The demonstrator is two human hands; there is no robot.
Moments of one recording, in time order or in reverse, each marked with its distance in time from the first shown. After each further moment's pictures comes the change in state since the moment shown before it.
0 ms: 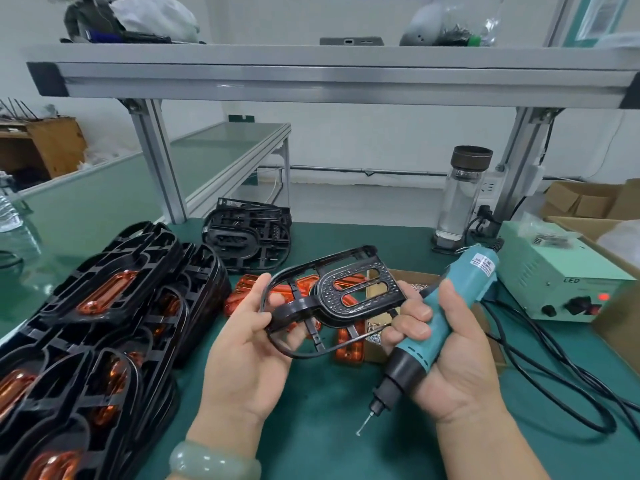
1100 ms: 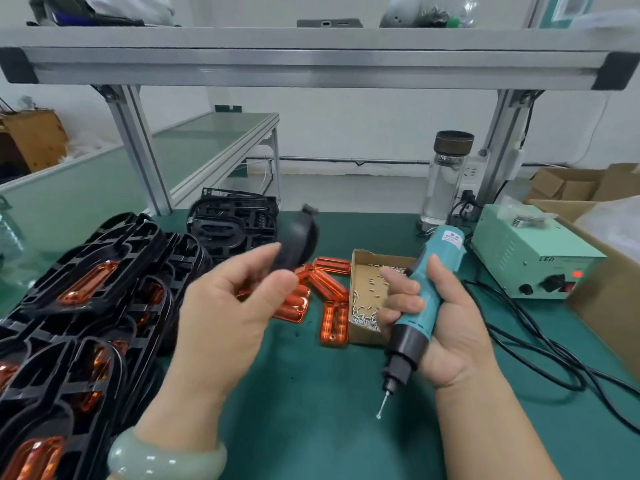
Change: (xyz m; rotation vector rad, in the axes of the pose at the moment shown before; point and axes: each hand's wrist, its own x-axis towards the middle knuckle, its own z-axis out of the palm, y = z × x) left_hand -0.019 0.023 0.023 0.914 -0.196 0.501; right_hand -0.001 -0.024 -0.001 0.015 0.005 0.170
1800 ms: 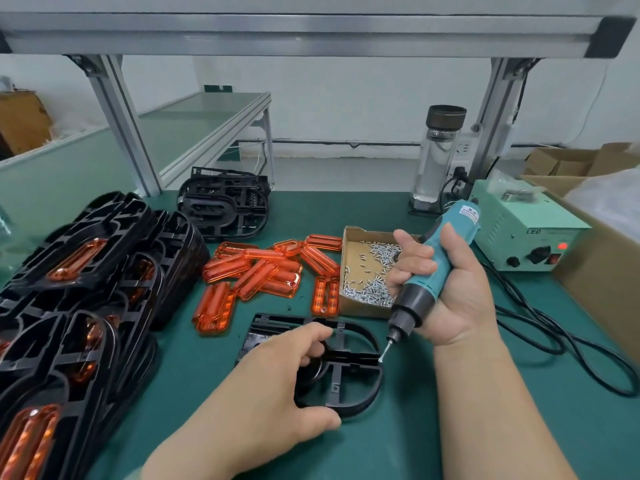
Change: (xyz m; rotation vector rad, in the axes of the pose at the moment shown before) left_hand -0.065 -0.026 0.002 0.722 -0.683 -0.096; right_hand -0.003 -0.015 -0.008 0.020 0.016 -0.117
